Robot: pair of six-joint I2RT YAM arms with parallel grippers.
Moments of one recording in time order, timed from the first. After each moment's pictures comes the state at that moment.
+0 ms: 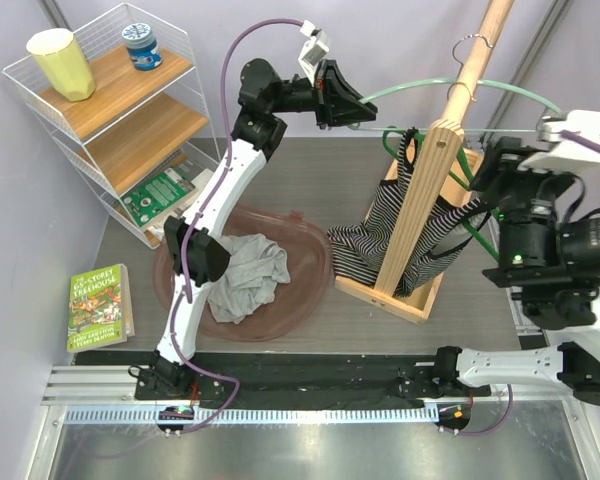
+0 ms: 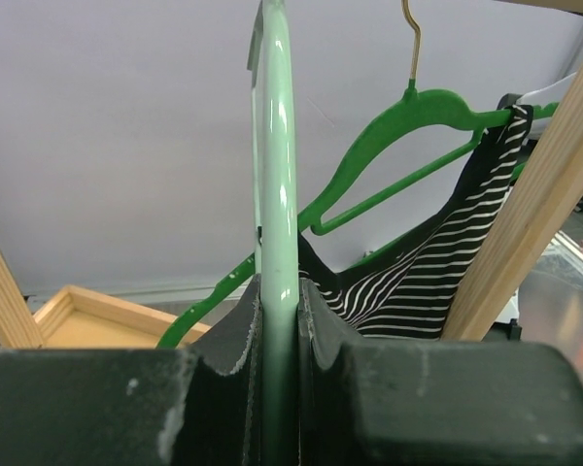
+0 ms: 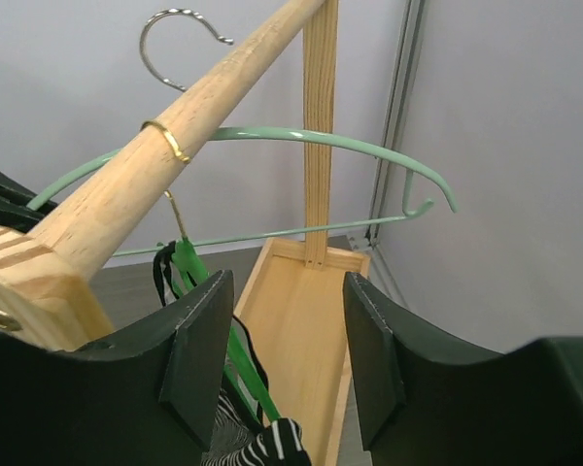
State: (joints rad) left arm -0.53 2.31 2.58 0.32 1.19 -0.63; right arm 1.23 0.94 1.56 0.22 1.41 -0.84
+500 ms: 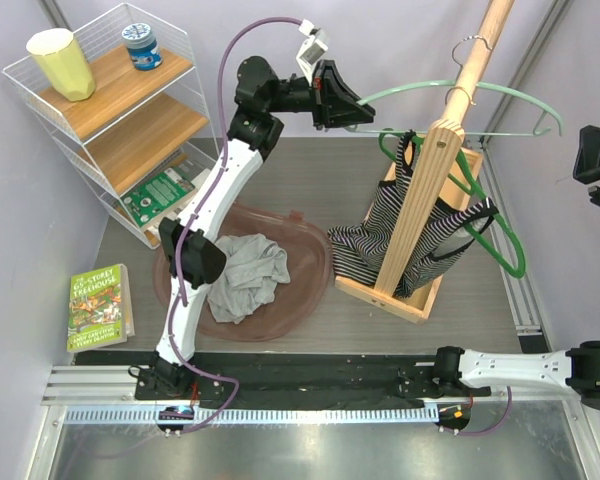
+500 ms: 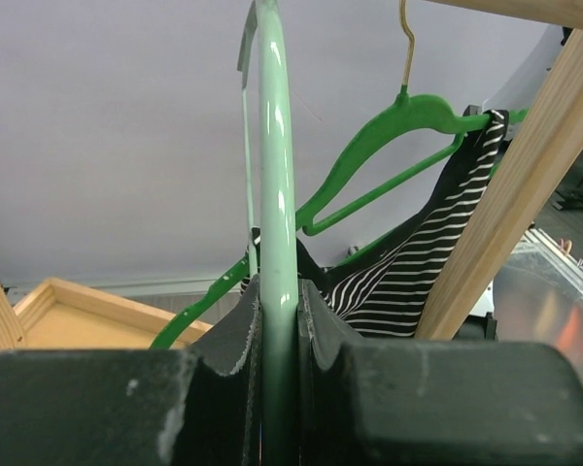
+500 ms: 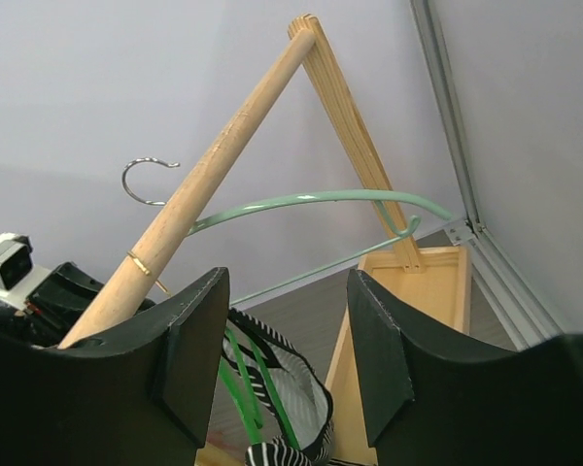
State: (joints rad) left arm -0.53 2.26 2.53 0.31 1.21 -0.65; right arm 1.24 0.86 1.89 -0.21 1.38 -0.35
